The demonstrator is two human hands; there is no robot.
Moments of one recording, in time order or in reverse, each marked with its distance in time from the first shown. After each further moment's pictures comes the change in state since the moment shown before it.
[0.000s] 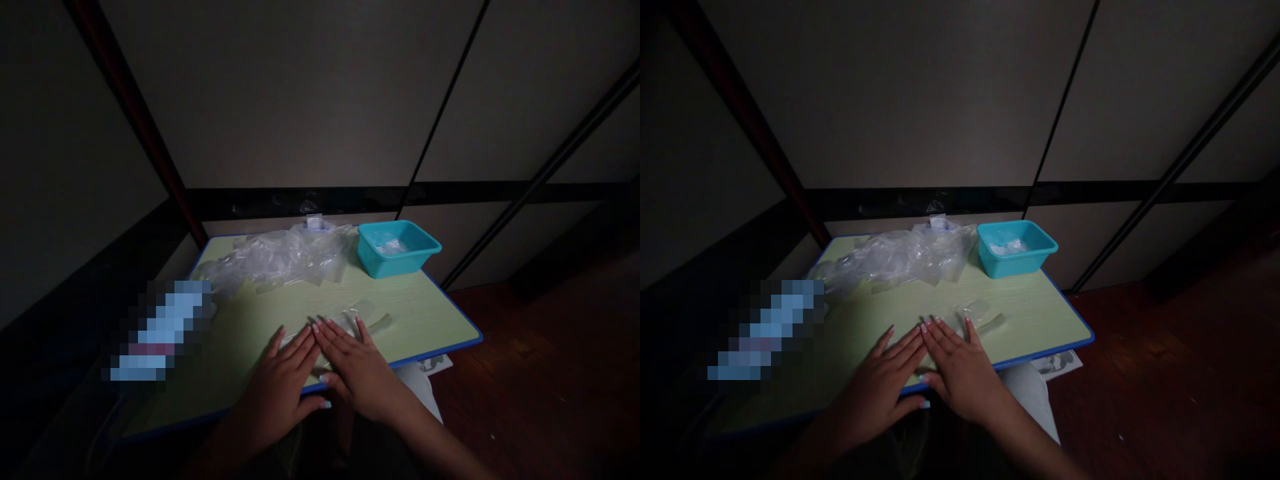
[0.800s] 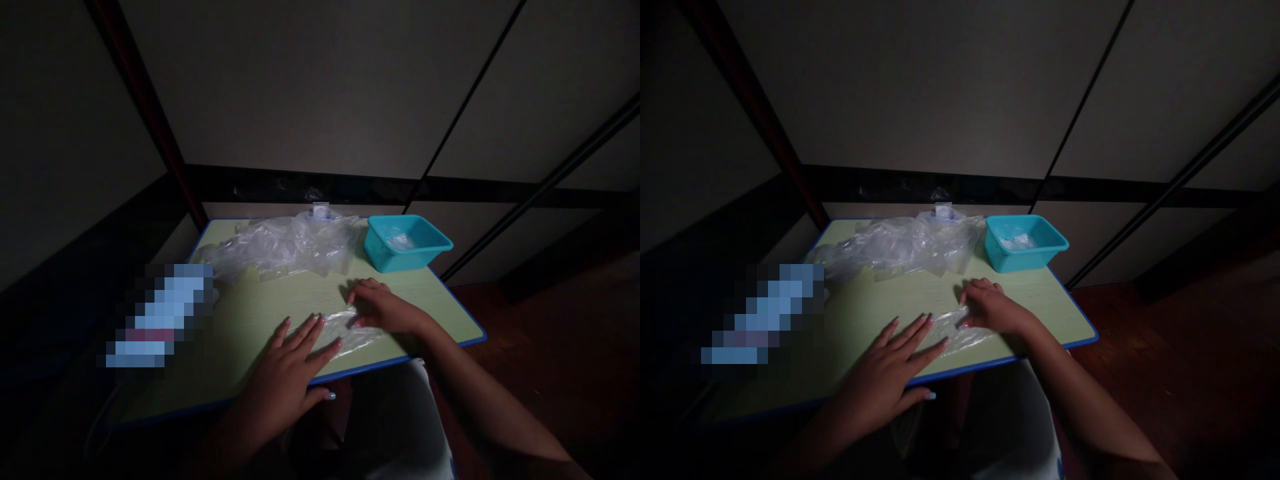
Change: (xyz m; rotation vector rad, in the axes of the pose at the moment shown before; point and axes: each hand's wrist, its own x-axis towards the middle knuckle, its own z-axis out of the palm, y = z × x) left_hand 0.000 0.001 0.000 -0.073 0.007 -0.037; right_hand 0.036 0.083 -0.047 0.064 -0.103 0.062
